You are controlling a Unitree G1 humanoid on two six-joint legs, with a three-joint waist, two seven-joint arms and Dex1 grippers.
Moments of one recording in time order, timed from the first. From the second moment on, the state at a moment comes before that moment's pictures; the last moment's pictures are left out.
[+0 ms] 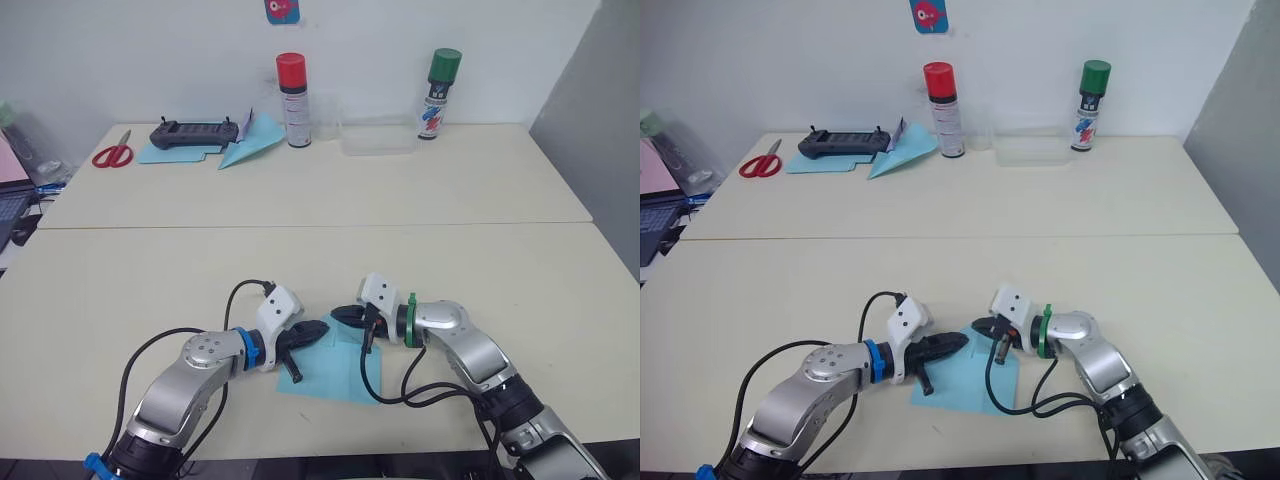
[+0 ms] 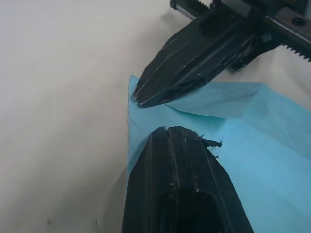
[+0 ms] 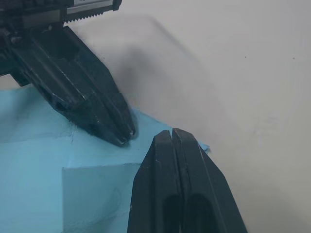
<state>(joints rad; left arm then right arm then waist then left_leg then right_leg) -0.05 0.54 -0.19 -0.33 -0.31 0.57 -0.72 -0.36 -0.31 0.41 0.03 0.09 0.34 0.85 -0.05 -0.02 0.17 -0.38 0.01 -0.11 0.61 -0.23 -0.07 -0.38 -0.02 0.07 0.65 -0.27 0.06</state>
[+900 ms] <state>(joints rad) 0.00 0.52 -0.06 -0.46 -0.47 0.75 -0.60 -0.38 -0.31 0.41 0.05 0.09 0.32 0.86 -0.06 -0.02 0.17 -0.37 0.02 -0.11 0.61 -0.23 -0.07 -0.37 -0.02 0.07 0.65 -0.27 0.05</state>
